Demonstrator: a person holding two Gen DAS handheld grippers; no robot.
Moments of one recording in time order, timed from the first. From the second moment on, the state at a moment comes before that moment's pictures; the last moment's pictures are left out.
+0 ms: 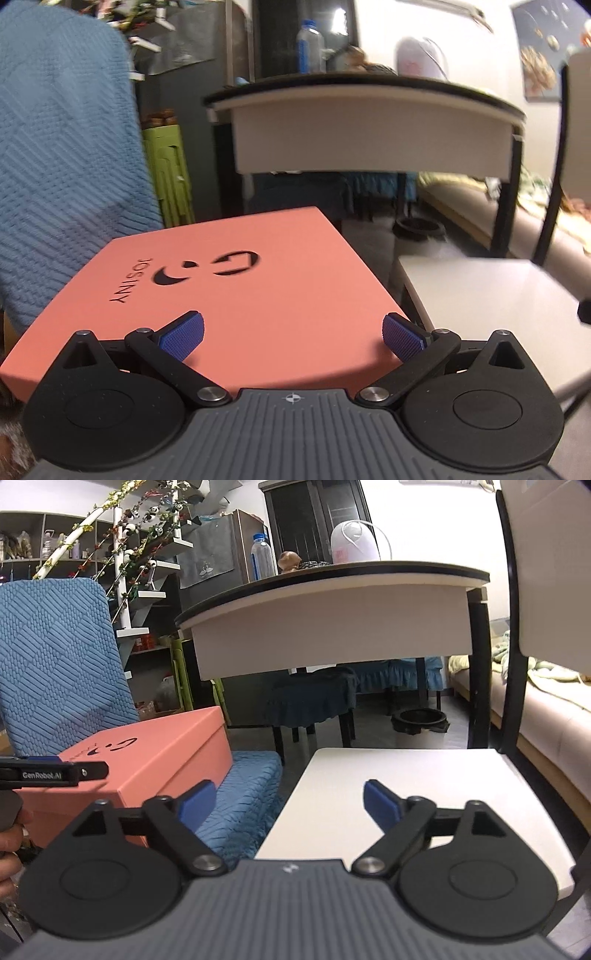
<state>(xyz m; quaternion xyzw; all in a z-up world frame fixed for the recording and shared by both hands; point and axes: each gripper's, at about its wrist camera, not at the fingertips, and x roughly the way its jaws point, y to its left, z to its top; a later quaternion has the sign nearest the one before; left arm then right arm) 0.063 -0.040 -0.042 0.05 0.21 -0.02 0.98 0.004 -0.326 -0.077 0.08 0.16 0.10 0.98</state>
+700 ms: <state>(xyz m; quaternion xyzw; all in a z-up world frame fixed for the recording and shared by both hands) 0.065 -0.041 -0.043 0.04 0.21 -0.02 0.98 -0.002 -0.313 -0.086 0.06 0.17 0.07 0.98</state>
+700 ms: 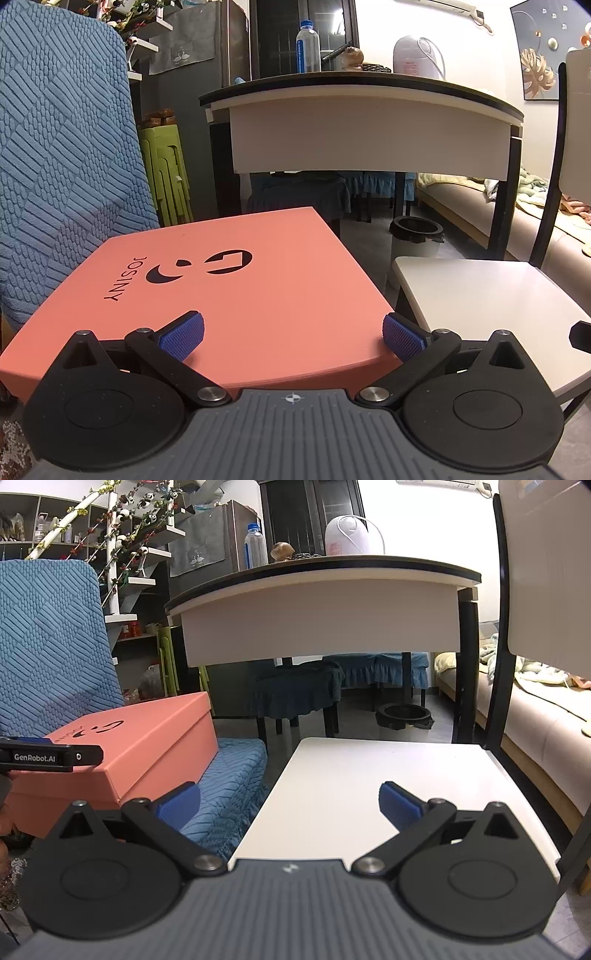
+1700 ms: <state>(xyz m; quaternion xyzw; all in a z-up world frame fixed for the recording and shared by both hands) 0.066 -0.035 -0.042 0.03 0.22 -0.01 0.97 0.008 -0.314 -0.091 0.06 0.19 0.05 0.98</state>
